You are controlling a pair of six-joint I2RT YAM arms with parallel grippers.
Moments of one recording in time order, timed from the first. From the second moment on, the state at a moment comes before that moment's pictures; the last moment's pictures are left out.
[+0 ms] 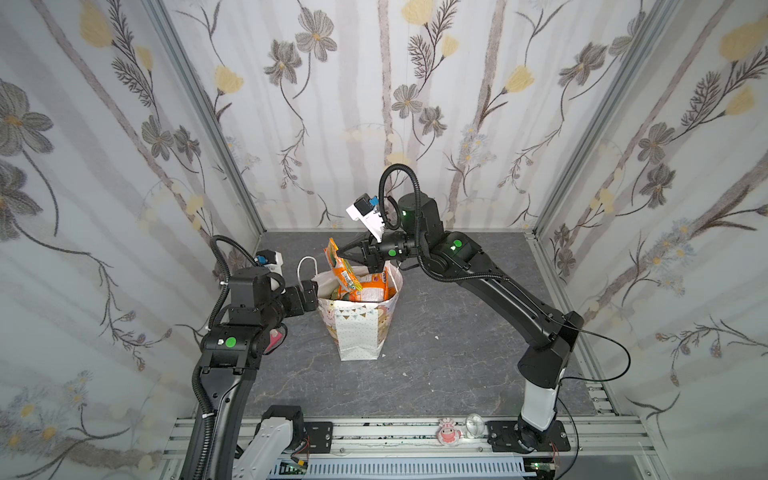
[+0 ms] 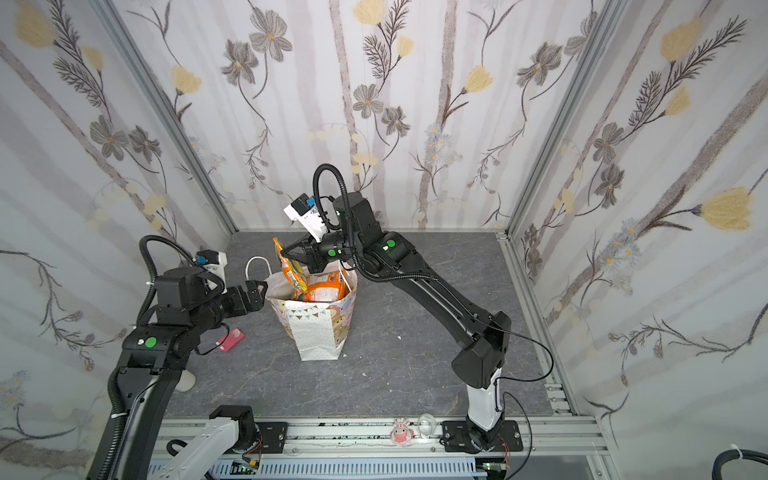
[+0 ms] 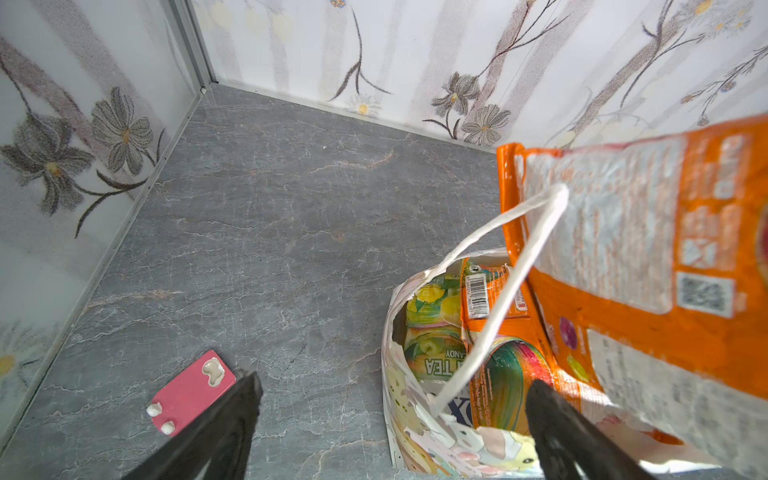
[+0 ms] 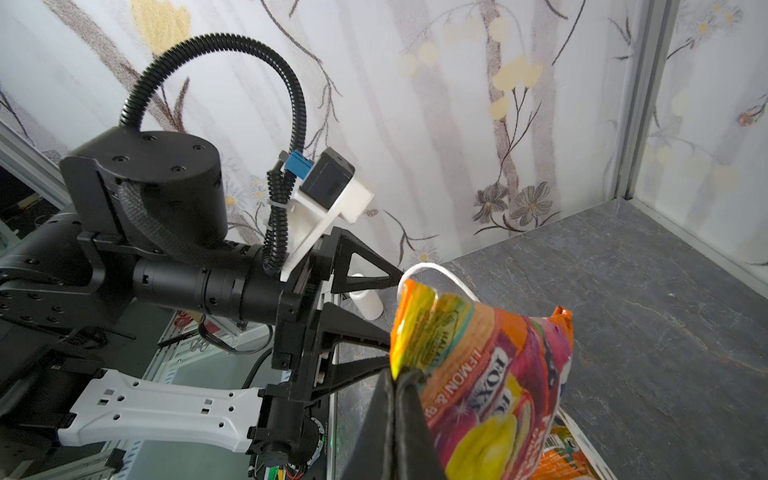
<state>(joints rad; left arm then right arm) -0.07 0.85 1.13 -0.87 0.11 -0.26 0.85 1.90 2.10 -0.49 -0.69 0.16</state>
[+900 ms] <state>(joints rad) -0.07 0.85 1.13 -0.87 0.12 -0.26 0.75 1.95 2.10 -0.69 -0.69 0.14</state>
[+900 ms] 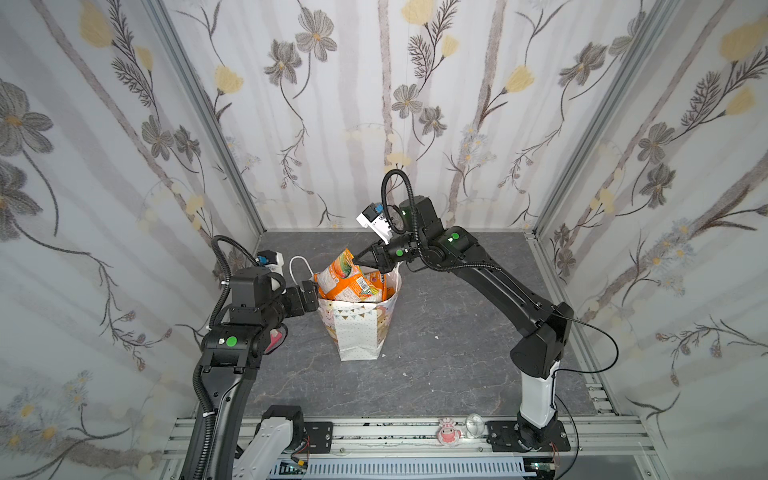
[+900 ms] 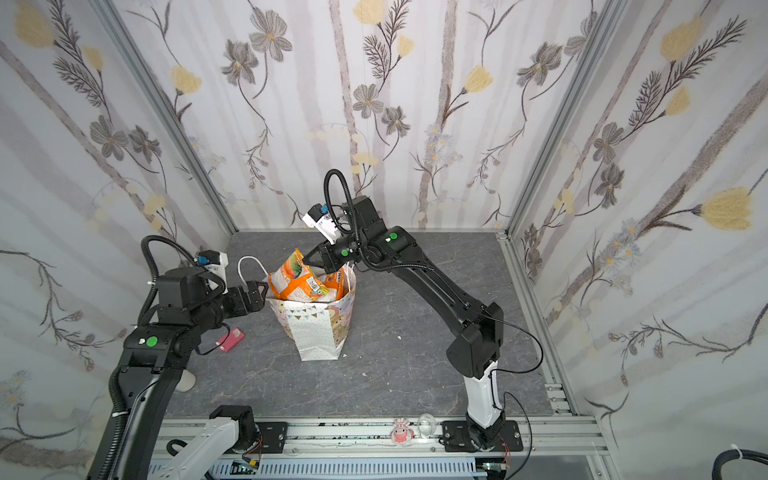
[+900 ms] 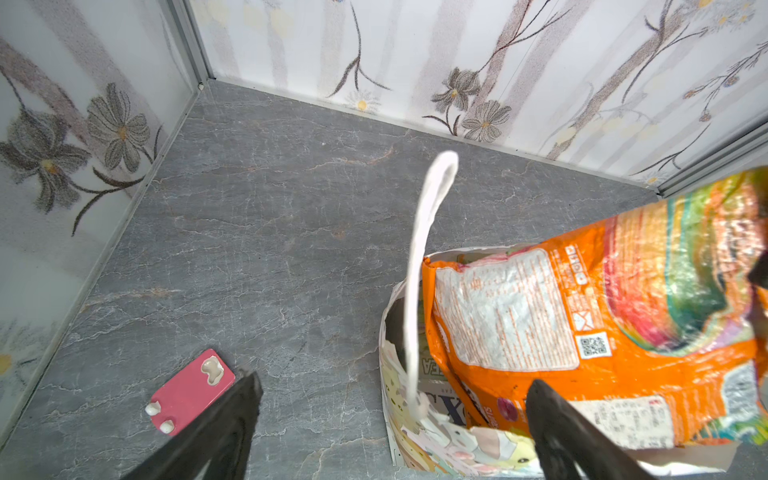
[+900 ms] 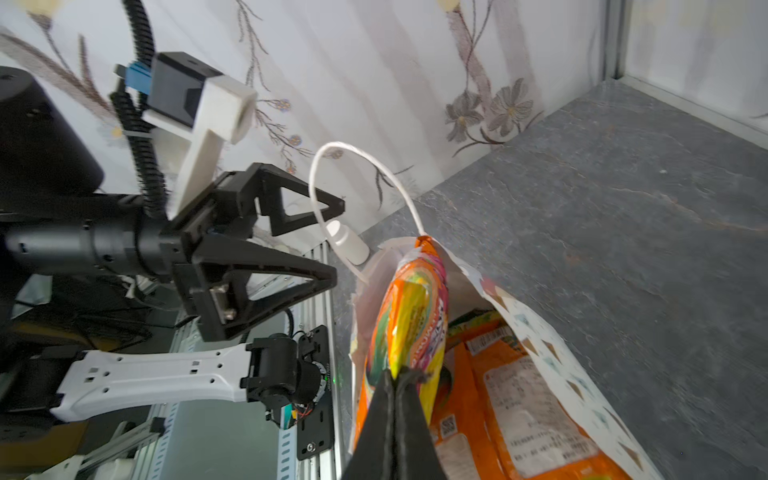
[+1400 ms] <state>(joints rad) -0.07 0.86 1.13 -0.87 0.12 -0.26 0.92 1.93 2.21 -0.93 0.00 -0.04</state>
